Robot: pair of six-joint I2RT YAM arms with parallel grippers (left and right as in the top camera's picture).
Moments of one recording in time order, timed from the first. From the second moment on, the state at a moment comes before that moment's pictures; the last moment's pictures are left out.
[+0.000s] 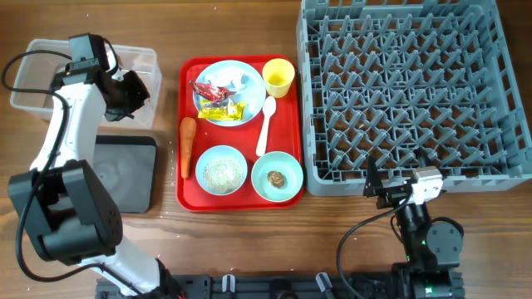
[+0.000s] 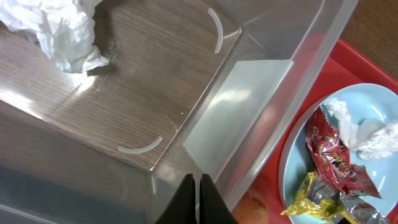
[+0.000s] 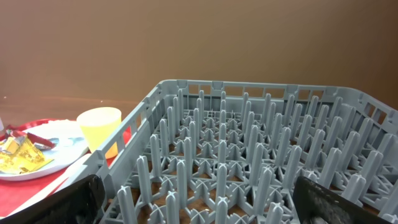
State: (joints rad) left arm 0.20 1.84 1.40 -0.75 0.17 -0.34; right arm 0.03 0.02 0.01 0.00 -0.10 -0.01
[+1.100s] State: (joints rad) left arm -0.02 1.75 1.60 -0.83 0.06 -0.33; right arm 0.03 0.02 0.01 0.00 -0.10 -0.01
